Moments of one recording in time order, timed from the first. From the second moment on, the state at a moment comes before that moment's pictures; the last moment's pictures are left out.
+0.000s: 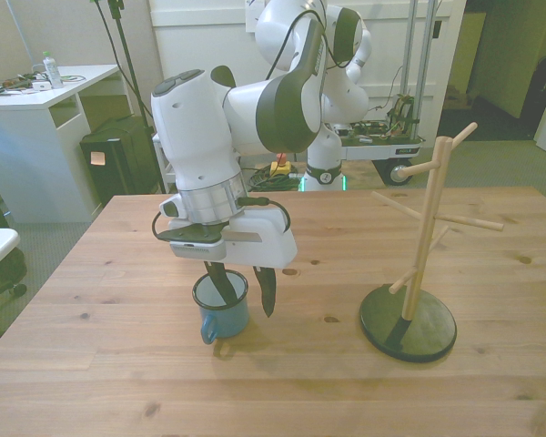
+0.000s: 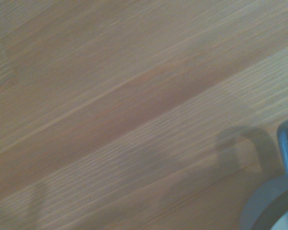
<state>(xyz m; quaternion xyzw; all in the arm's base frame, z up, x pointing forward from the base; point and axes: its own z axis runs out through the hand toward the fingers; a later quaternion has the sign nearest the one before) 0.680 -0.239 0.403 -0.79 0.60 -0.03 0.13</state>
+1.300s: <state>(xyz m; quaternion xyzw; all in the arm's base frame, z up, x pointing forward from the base) 0.662 -0.236 0.408 -0.82 0.56 -0.03 0.12</state>
